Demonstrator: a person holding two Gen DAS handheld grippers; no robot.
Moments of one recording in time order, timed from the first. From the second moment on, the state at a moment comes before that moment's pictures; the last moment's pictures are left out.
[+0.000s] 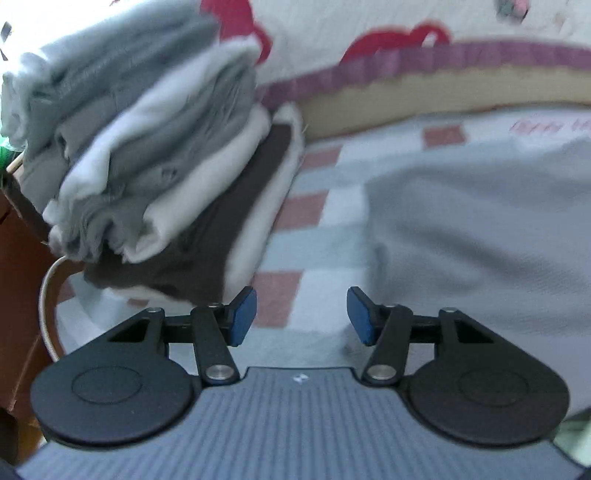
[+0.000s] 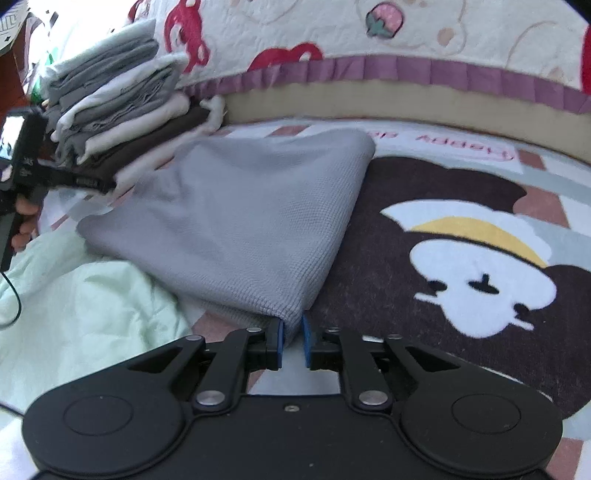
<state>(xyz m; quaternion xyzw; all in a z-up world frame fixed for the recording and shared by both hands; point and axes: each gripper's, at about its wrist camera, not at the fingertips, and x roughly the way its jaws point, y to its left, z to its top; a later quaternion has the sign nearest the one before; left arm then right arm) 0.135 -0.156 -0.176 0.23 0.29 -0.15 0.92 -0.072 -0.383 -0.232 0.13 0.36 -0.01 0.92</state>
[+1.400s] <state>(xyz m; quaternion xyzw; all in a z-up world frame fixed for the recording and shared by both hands) 0.105 -0.144 -0.192 0.10 0.37 -0.26 0.89 -0.051 -0.464 -0.259 0.45 0.36 0.00 0.82</state>
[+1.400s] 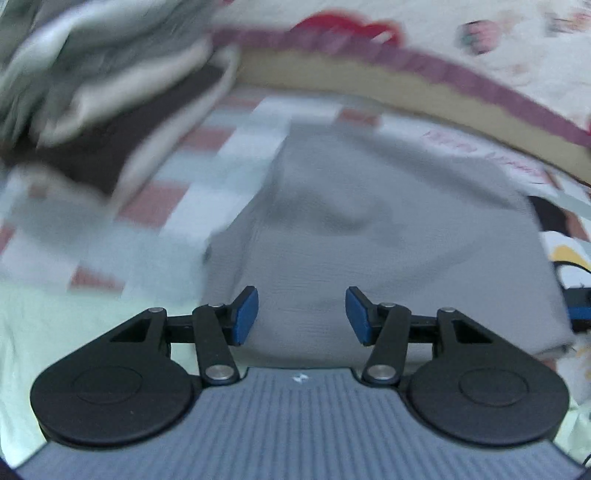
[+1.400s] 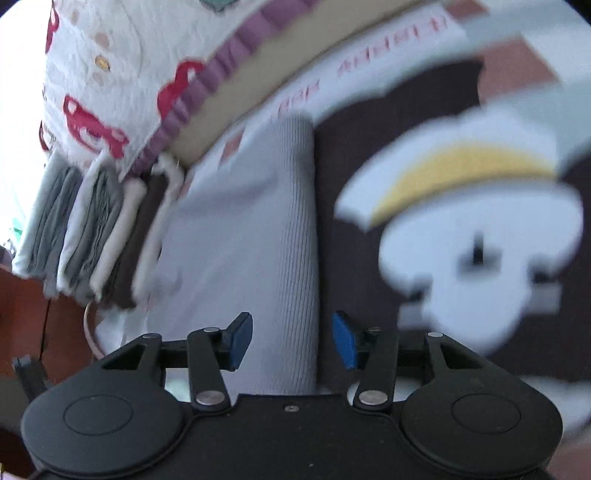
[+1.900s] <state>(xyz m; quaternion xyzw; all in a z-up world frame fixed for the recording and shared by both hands) 0.107 -0.139 -0.223 0.11 0.40 -0.33 0.85 -0.020 -0.421 -0.221 0.41 0.29 0.06 0.86</state>
